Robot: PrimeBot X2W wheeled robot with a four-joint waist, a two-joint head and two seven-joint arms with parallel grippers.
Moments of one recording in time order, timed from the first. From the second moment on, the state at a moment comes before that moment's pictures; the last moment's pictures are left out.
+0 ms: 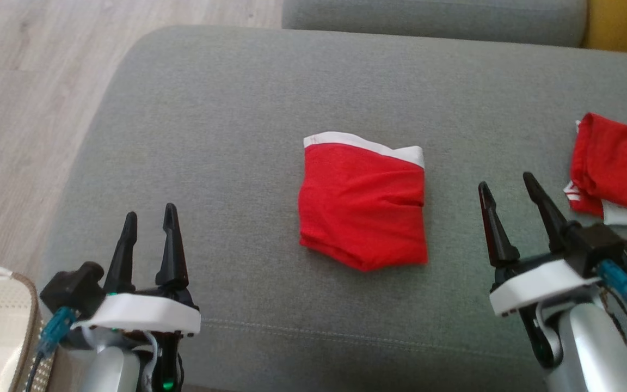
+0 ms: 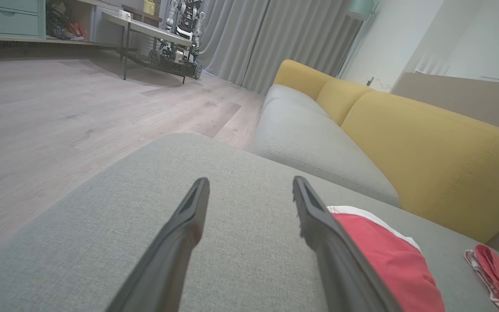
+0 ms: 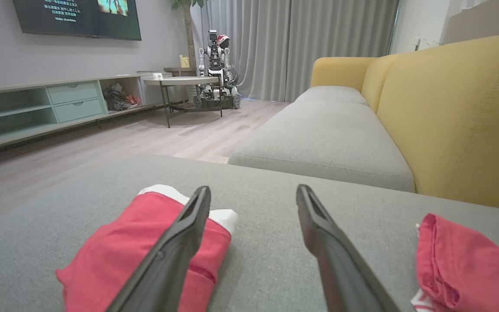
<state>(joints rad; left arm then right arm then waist) -0.04 0.04 -0.15 0.13 -0.41 0.03 -0.25 -0.17 -0.06 -0.01 0.23 0.07 0.13 -0.25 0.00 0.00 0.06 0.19</state>
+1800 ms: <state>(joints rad) -0.13 0.04 -0.30 0.13 -0.45 0.07 -0.25 -0.54 -0.11 0.12 0.74 0.04 0.13 -0.26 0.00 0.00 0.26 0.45</state>
